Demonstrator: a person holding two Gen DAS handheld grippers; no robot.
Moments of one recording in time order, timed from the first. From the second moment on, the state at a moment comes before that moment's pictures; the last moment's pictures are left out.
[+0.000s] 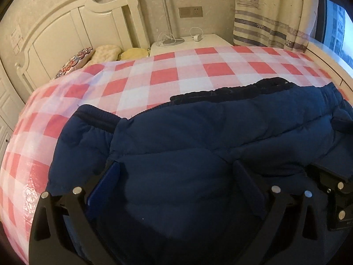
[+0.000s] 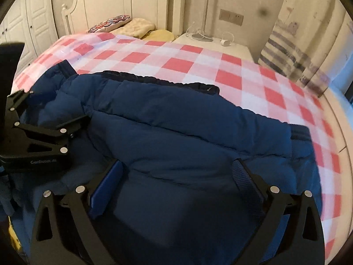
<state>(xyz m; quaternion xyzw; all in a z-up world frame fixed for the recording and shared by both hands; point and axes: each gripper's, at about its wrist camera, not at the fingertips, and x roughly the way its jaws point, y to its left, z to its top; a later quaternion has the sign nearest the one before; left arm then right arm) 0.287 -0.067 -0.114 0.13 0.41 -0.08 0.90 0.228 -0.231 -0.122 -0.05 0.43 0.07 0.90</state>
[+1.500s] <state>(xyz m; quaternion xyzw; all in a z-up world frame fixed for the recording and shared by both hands) 0.236 0.037 -0.107 0.02 0.38 0.00 0.92 0.150 -0.301 -0.123 0.04 0.39 0.02 0.92</state>
